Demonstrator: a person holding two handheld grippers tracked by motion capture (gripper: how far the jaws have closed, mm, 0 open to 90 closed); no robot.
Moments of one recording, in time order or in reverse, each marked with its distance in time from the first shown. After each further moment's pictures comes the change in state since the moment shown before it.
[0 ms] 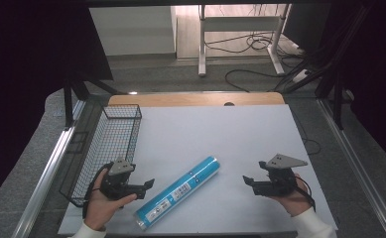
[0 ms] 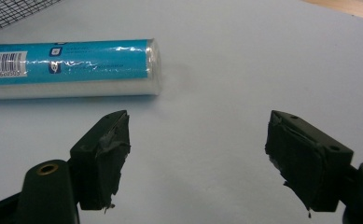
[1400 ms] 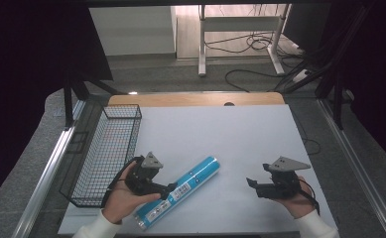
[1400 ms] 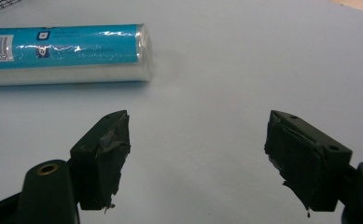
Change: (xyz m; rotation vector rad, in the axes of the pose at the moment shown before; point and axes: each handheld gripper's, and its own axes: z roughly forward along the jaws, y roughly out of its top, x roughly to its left) left arm -0.050 0.050 0.023 0.157 -0.099 0.115; right arm -0.003 -0.009 -0.005 0.019 -0.029 -0.004
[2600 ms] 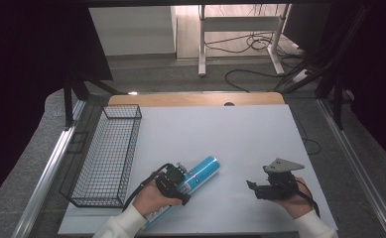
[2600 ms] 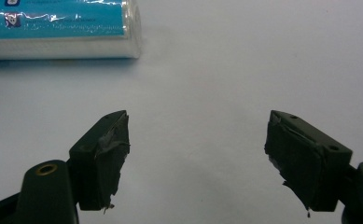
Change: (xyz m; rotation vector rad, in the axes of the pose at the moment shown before) left arm -0.012 0.009 0.094 0.361 -0.056 0.021; right arm -0.001 -0.007 0.010 0.070 -0.034 -0.021
